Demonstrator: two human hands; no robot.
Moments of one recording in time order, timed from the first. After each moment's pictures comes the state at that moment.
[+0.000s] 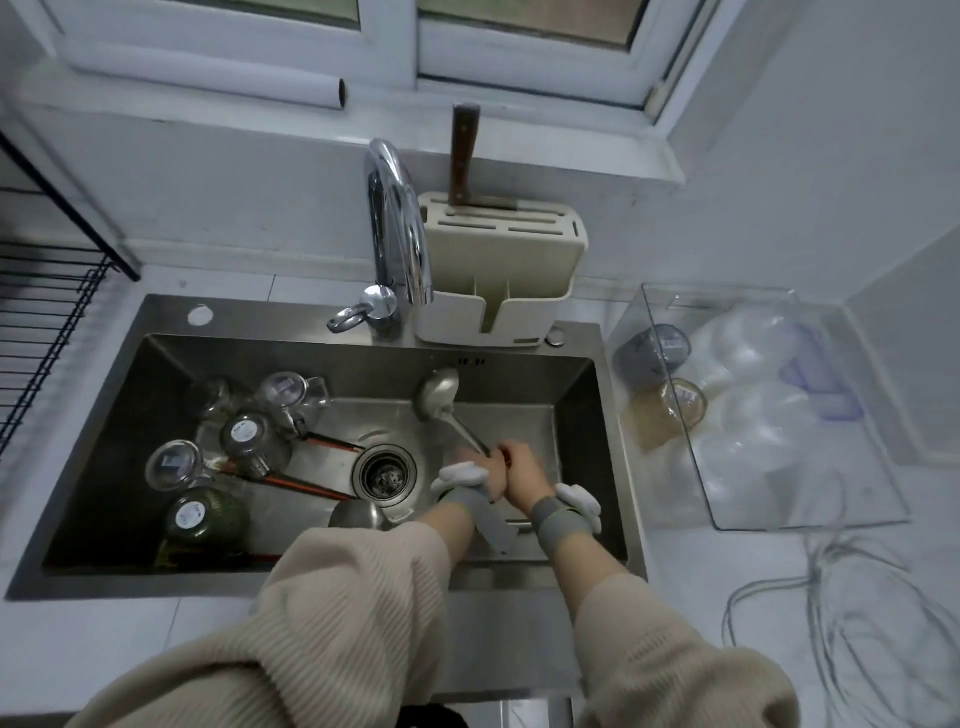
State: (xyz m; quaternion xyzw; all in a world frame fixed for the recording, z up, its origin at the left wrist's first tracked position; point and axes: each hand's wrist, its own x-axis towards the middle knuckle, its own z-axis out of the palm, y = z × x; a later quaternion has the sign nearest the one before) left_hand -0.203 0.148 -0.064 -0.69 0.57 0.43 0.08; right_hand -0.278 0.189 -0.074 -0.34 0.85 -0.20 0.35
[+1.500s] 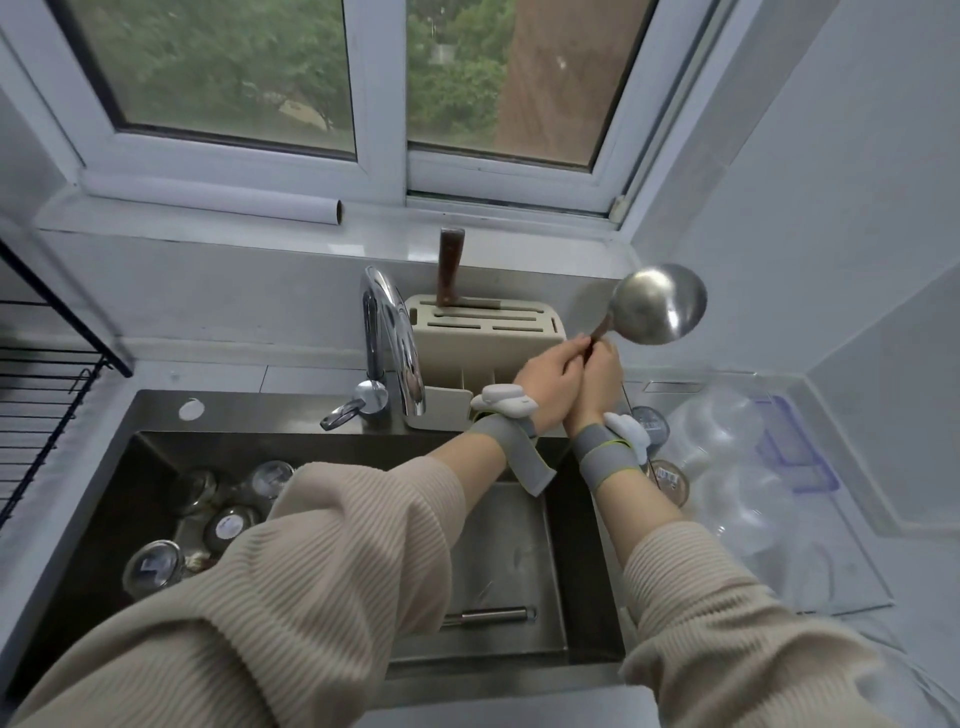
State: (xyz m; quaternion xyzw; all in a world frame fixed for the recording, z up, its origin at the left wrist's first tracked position) left_hand -0.324 0.046 0.095 -0.30 0.77 0.52 -0.22; right_hand -0.390 0.078 0.089 -0.24 0.87 -0.44 0.05
